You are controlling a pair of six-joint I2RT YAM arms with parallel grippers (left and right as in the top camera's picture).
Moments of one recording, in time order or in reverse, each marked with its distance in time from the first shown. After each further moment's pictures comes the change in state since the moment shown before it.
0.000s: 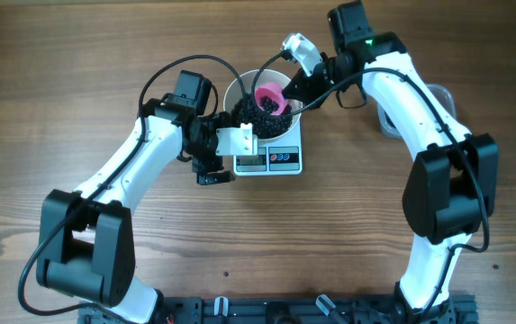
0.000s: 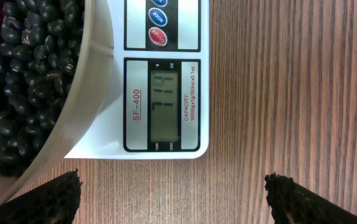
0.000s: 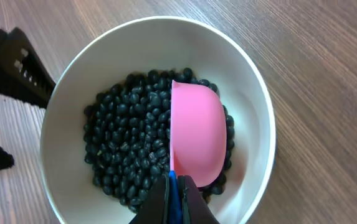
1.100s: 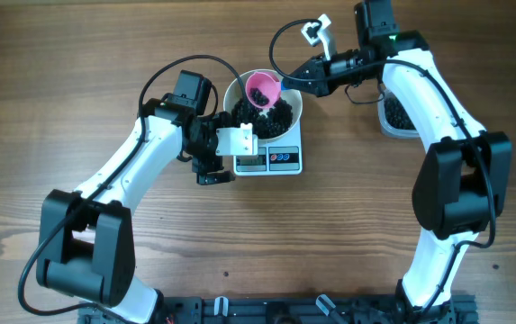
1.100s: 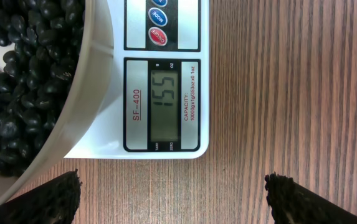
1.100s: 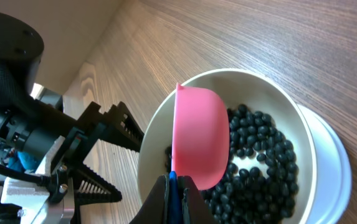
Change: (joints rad) left arm 0.000 0.000 0.000 0.000 0.000 0.000; right arm -0.100 0.006 -0.010 0.053 -0.409 0.277
